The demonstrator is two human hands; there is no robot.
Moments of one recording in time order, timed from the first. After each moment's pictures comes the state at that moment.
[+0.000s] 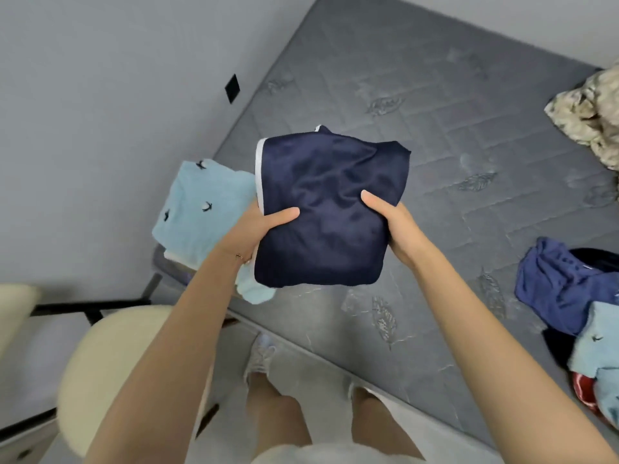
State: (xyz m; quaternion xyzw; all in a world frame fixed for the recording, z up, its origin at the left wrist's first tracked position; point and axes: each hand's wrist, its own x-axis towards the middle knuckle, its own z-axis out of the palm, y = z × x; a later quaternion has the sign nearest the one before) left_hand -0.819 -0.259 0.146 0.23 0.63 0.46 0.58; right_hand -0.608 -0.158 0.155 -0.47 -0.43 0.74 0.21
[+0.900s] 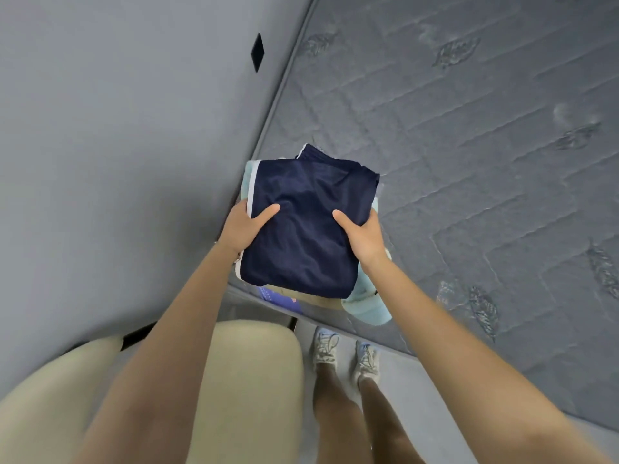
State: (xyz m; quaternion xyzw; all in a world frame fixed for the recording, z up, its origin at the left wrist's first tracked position) left_hand -1.085 -0.276 0.008 0.30 0.76 0.31 0.49; right_hand -0.869 -0.224 0.003 -0.64 -0.37 0.63 0.23
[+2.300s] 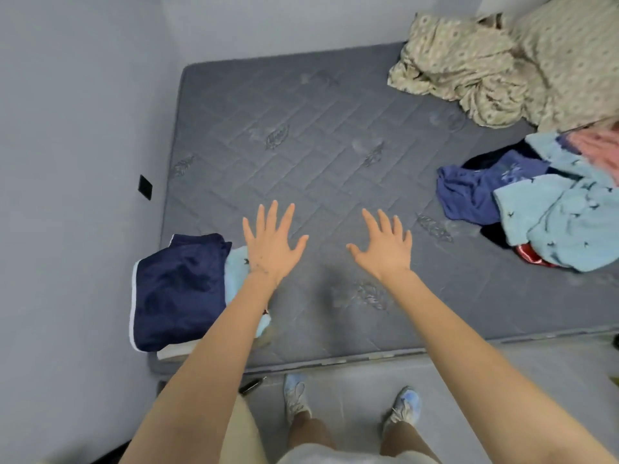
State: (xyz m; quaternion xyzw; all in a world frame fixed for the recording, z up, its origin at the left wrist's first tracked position) left_hand -0.748 -0.238 0.151 0.74 0.66 0.01 0.10; right_hand -0.540 -0.264 0.162 -0.76 -0.61 0.20 -0.01
